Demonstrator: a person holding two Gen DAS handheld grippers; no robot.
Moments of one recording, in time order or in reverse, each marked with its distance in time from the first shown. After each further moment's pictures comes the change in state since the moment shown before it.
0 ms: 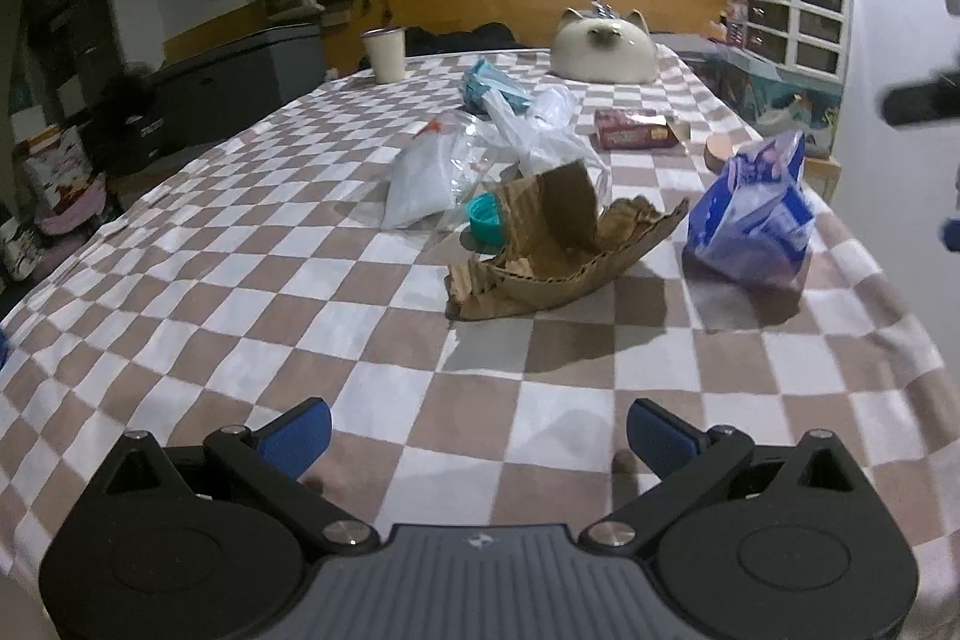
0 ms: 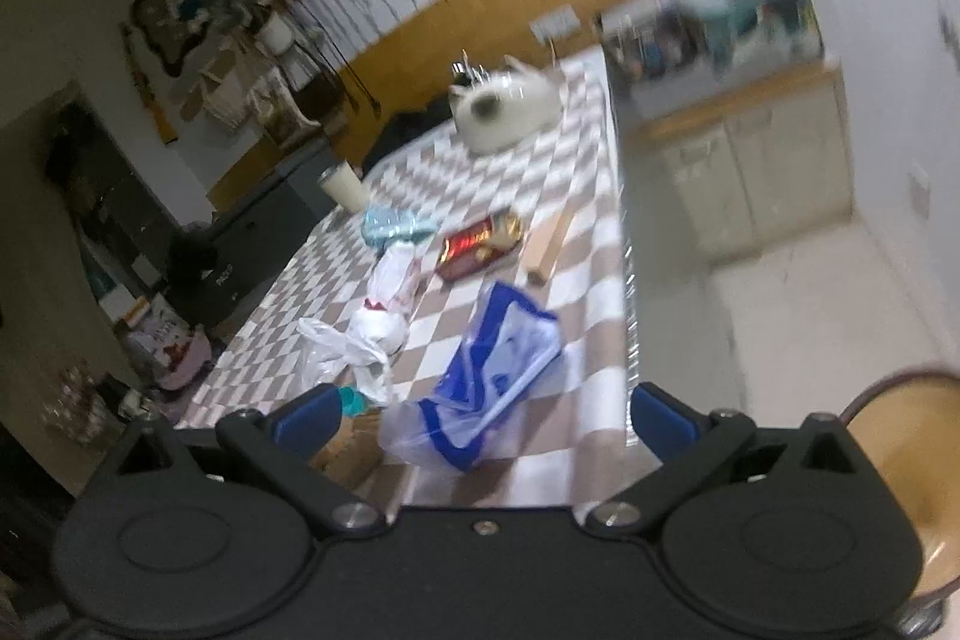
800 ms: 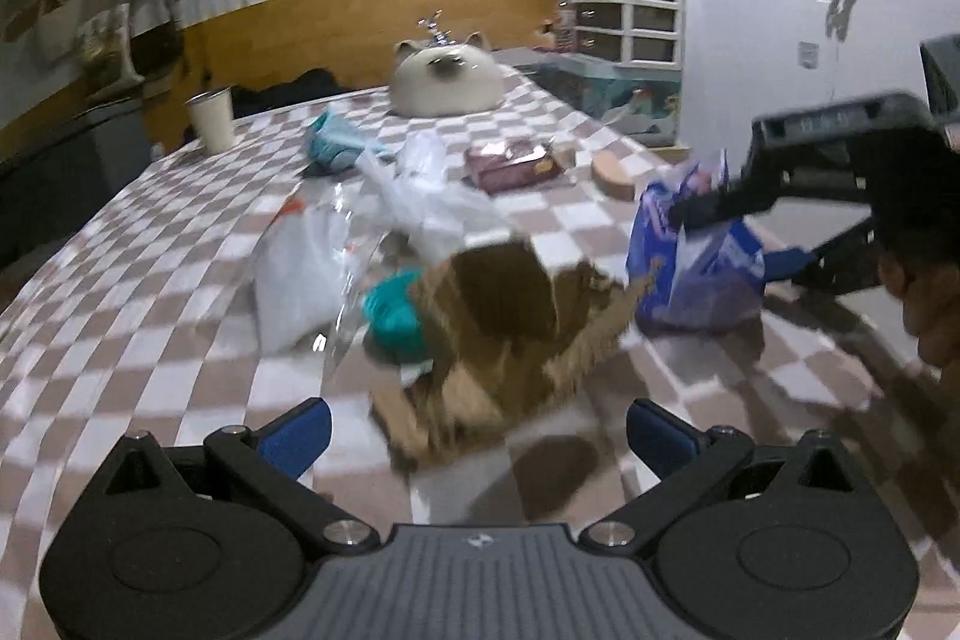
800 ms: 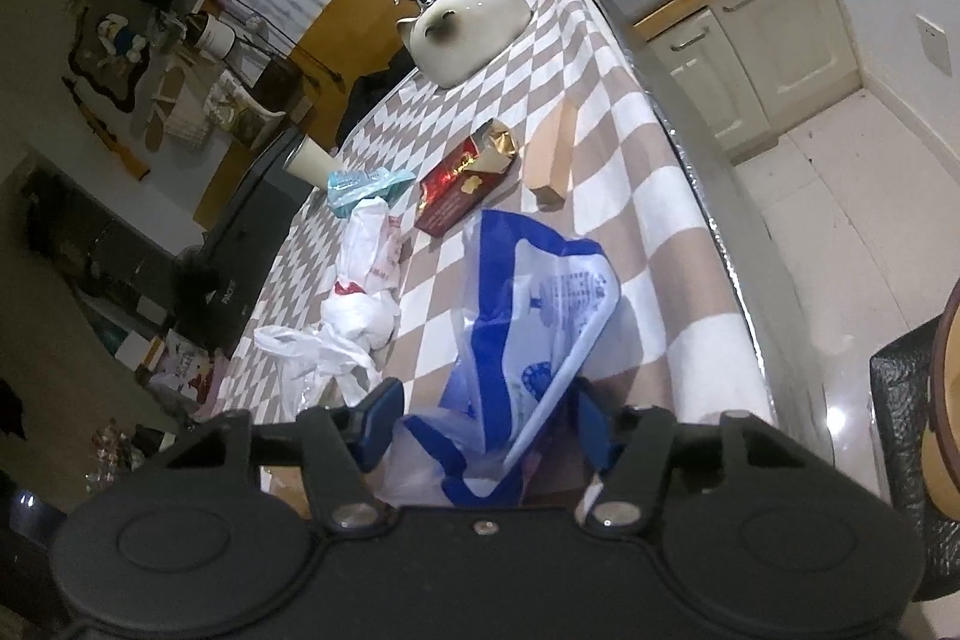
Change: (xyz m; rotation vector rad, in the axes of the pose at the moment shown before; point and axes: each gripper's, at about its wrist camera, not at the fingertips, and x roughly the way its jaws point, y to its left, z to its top) left arm 0.059 0.027 0.045 0.213 -0.086 -0.339; right arm 0.095 -0.008 -0.008 0.205 0.093 0.043
